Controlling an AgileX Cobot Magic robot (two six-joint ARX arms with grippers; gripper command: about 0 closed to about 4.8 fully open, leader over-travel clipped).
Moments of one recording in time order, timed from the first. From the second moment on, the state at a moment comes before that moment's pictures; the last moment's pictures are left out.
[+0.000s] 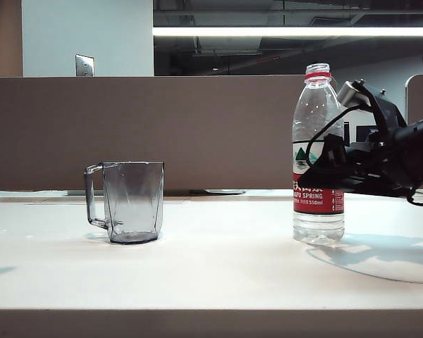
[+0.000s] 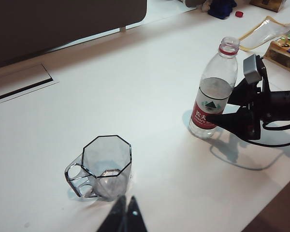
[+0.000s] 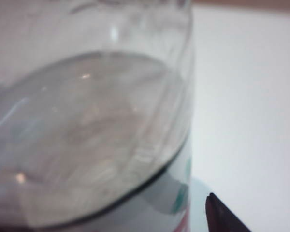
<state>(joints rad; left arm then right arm) -0.42 0.68 0.99 -0.65 0.22 0.07 0.19 1.64 0.48 0.83 -0.38 -0.03</state>
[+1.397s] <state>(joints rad) -0.42 0.68 0.99 -0.65 0.13 0.07 0.21 1.71 0.51 0.88 -0.36 -0.03</state>
